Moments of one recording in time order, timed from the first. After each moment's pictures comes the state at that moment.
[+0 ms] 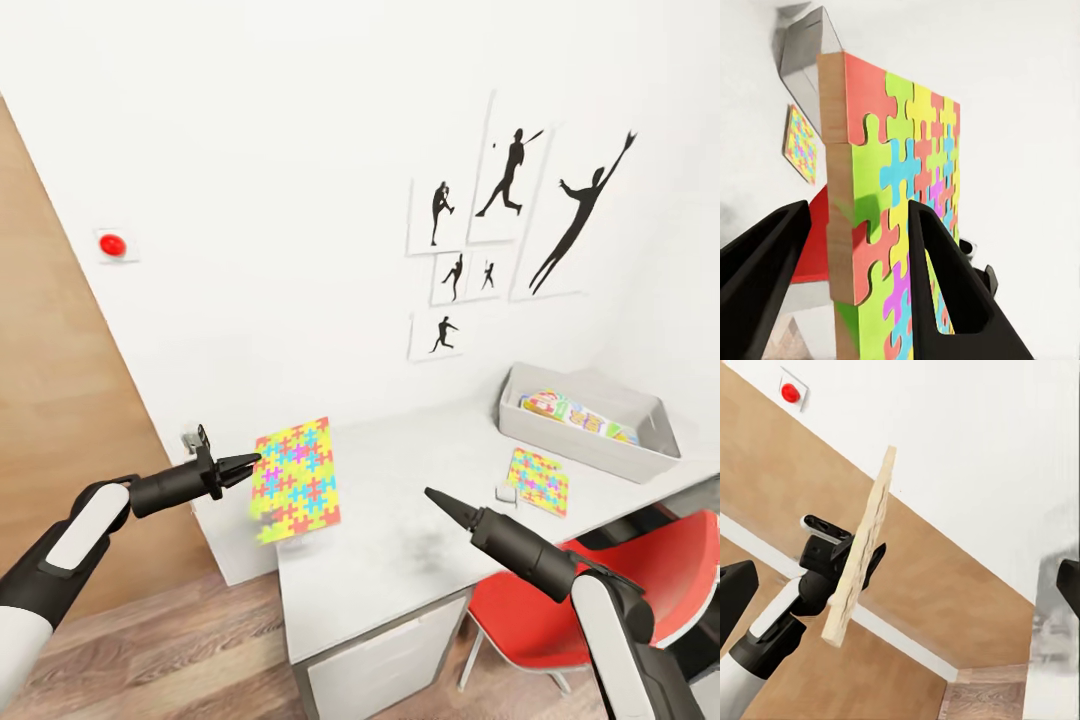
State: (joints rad) left arm -0.66 0.39 -0.15 -1.02 1.24 1.04 -0.72; right arm -0.23 -0.02 -0.15 -1.61 -0.66 0.80 0.79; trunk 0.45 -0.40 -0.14
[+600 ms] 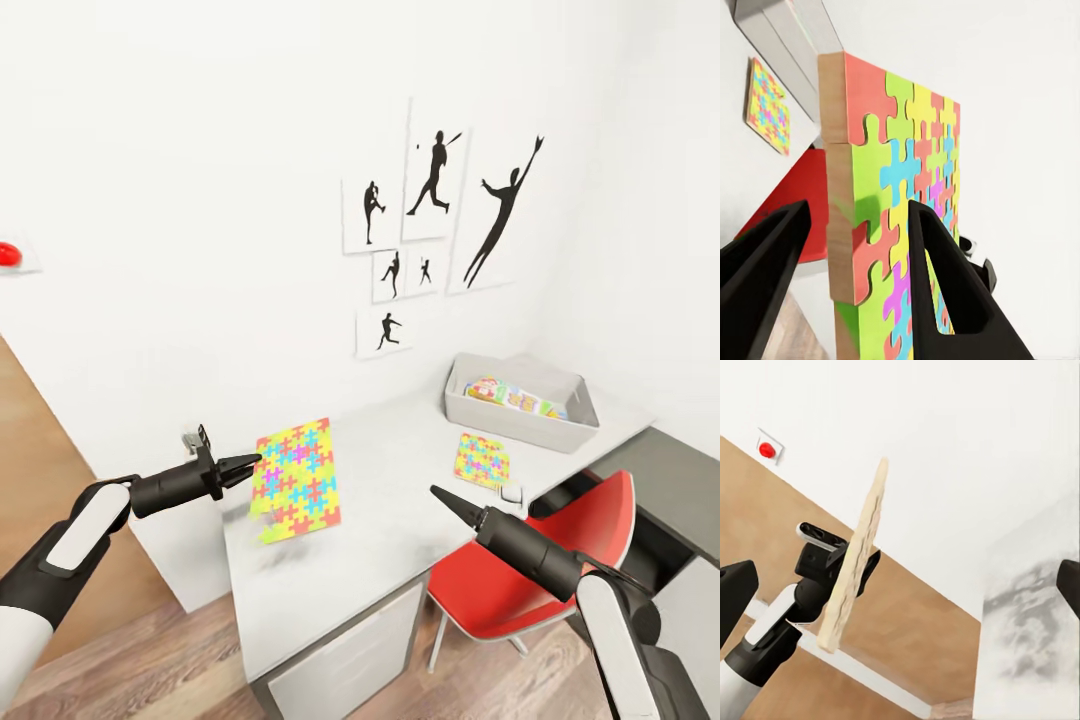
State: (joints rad) left arm -0.66 0.39 -0.16 -1.02 1.24 1.04 -0.72; right arm -0.23 -0.02 -0.18 -1.61 -0.66 0.80 0.79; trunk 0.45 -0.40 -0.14
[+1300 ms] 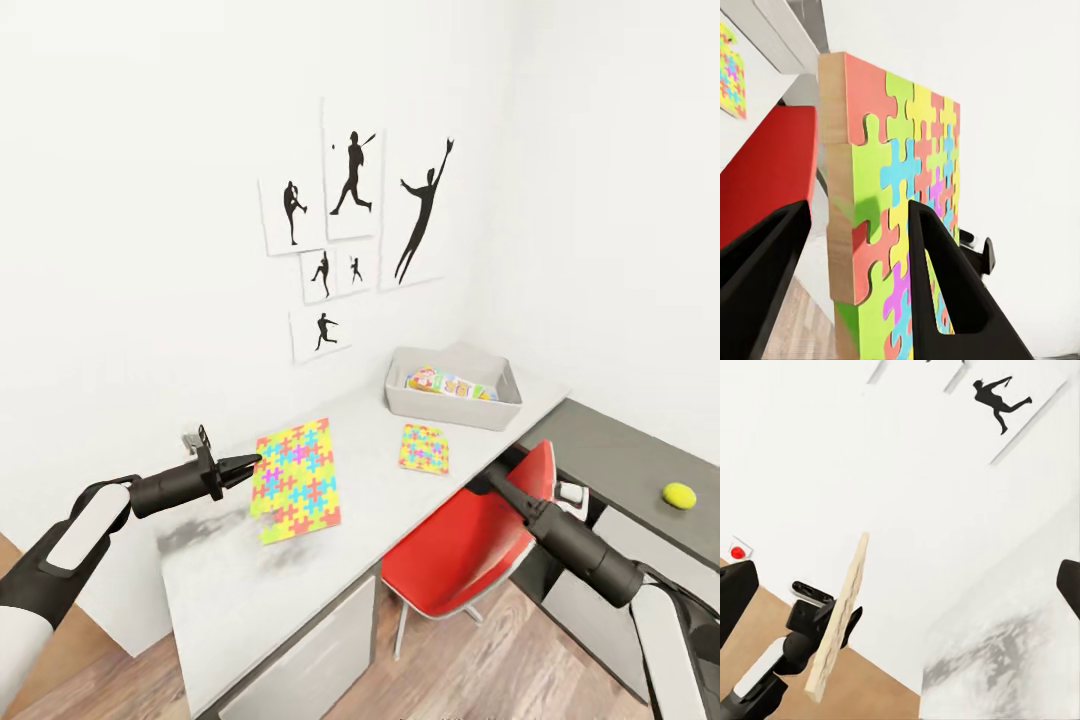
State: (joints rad) left arm -0.66 0.39 -0.16 -1.02 1.24 1.04 -0.72; right arm -0.23 -0.03 -0.39 -1.61 -0.66 0.81 0.88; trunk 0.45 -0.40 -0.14
